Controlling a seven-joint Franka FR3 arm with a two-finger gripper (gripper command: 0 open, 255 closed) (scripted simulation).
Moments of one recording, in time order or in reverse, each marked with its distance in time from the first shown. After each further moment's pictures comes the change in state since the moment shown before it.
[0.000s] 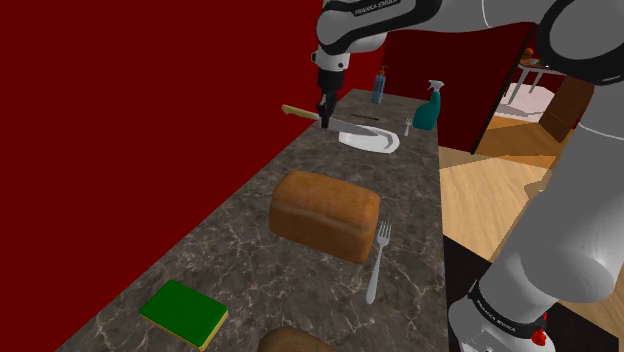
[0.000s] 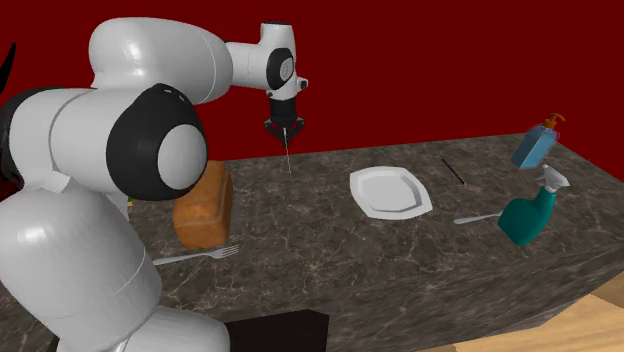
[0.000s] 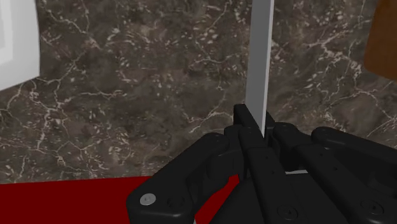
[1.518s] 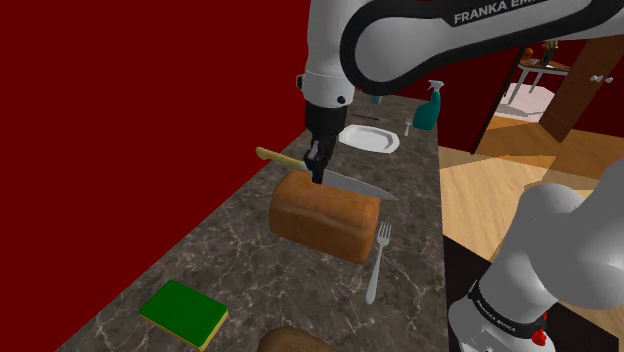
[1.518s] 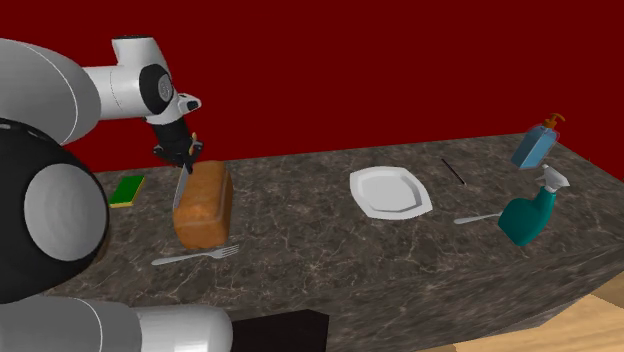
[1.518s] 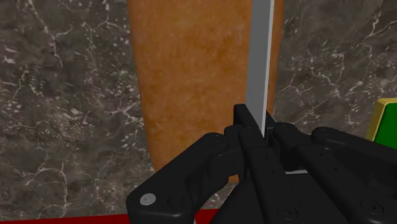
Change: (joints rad) arm 0.225 -0.456 0.286 -0.503 0.026 0.052 0.491
